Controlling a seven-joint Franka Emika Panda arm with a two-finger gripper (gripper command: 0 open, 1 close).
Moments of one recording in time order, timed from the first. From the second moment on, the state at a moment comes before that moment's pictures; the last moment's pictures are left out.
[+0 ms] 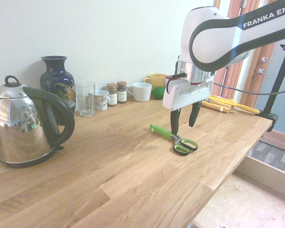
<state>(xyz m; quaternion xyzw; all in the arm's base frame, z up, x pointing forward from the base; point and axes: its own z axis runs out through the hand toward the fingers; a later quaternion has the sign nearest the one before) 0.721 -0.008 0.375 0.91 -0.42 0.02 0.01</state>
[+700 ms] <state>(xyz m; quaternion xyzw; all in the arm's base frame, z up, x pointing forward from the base) 0.731 -0.002 0.352 0.91 -0.42 0.01 0.02</state>
